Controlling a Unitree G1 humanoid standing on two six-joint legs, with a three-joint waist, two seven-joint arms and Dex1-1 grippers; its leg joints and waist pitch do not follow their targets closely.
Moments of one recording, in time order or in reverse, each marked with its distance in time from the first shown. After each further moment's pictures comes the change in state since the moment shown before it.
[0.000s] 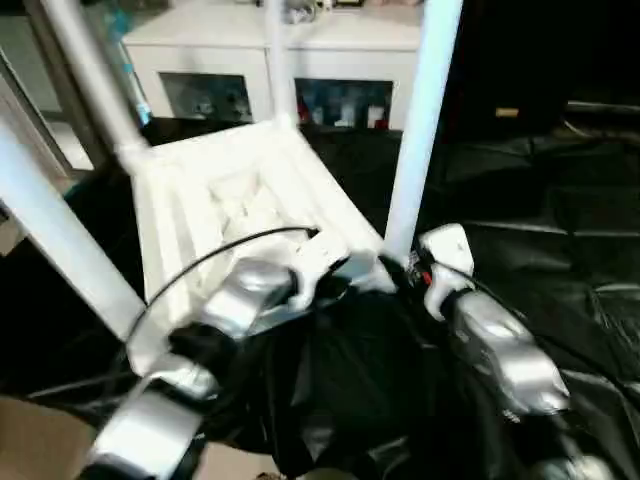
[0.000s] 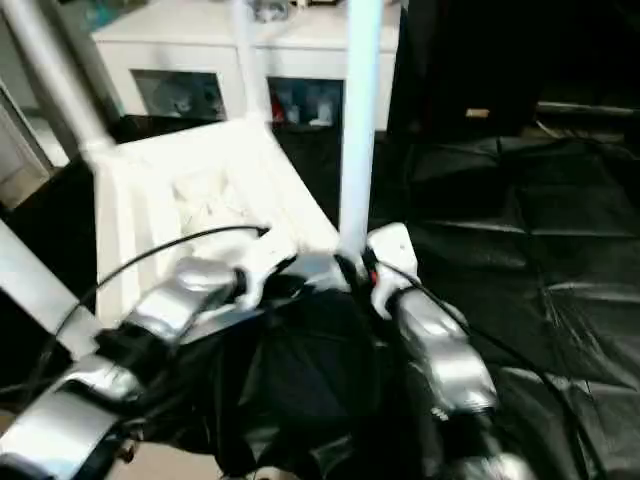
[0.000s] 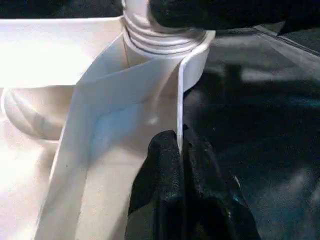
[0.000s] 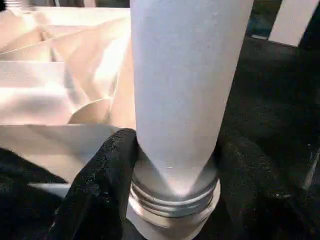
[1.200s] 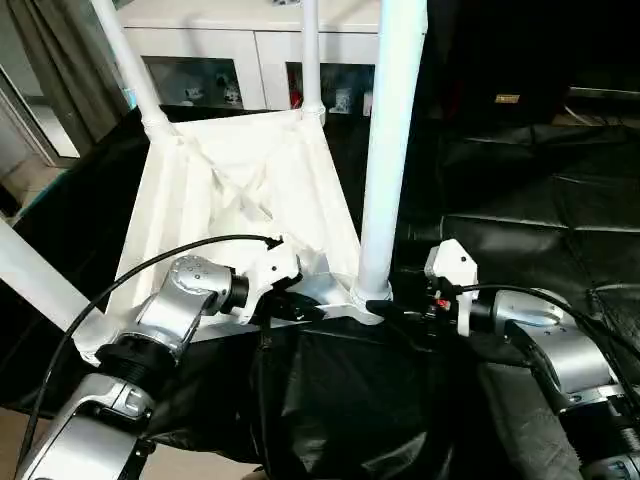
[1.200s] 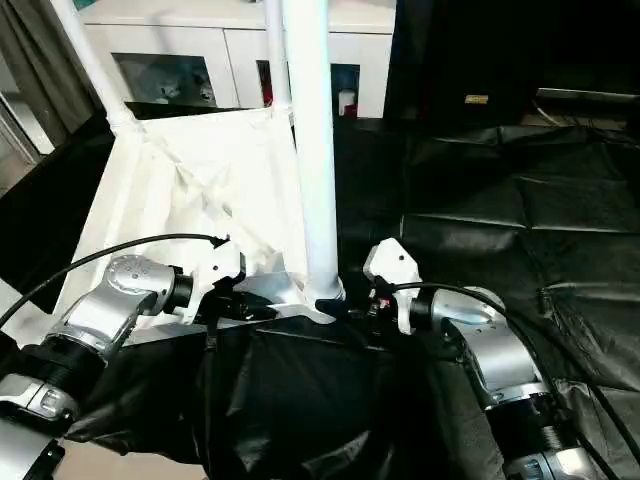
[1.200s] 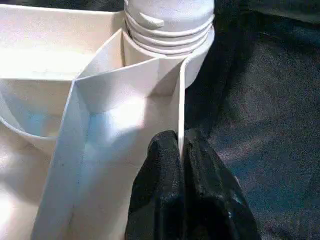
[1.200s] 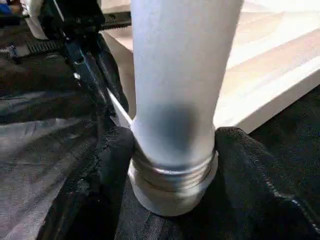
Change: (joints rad) left arm 0.124 0.257 0.006 -0.180 -0.067 -0.105 -0.455; right arm 0.010 -0.285 0.097 -0.071 0.135 -0.032 0.677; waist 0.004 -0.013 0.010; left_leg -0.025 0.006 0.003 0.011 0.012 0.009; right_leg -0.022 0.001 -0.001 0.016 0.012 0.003
